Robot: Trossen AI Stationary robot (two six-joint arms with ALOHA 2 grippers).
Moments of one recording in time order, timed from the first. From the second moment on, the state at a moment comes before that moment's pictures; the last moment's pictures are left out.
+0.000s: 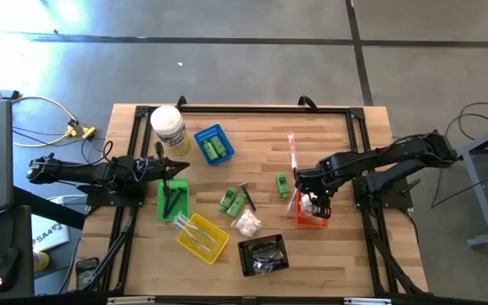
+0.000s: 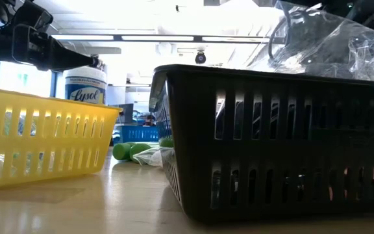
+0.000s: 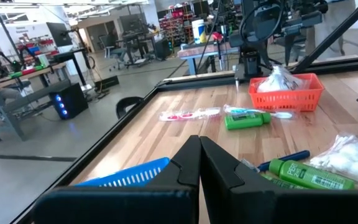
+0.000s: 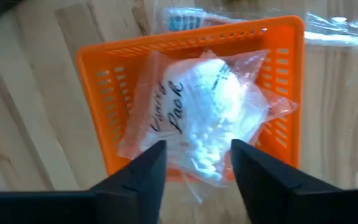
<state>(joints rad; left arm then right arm) -0.07 0.17 0.07 0.12 -0.36 0.19 0.13 1.35 0.98 -1.09 -0.13 0.37</state>
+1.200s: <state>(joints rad) -0.07 0.17 0.07 0.12 -0.36 0.20 0.13 0.11 0.39 -0.23 0.14 0.13</state>
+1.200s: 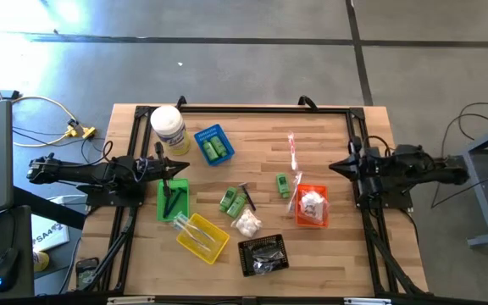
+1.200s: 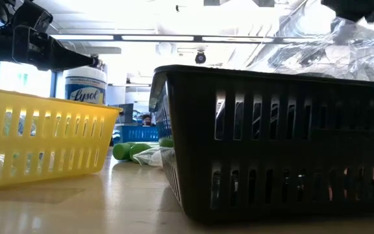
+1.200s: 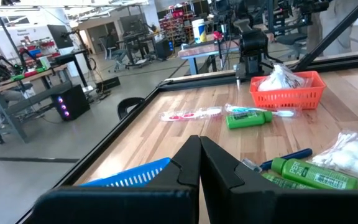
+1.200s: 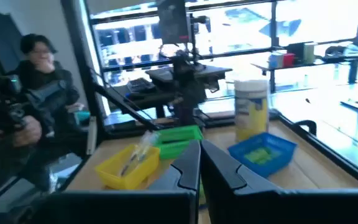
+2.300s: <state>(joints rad) -0.07 0.17 0.07 0.14 -0.36 0.15 0.13 0.01 0.11 -0.13 0.21 0.11</state>
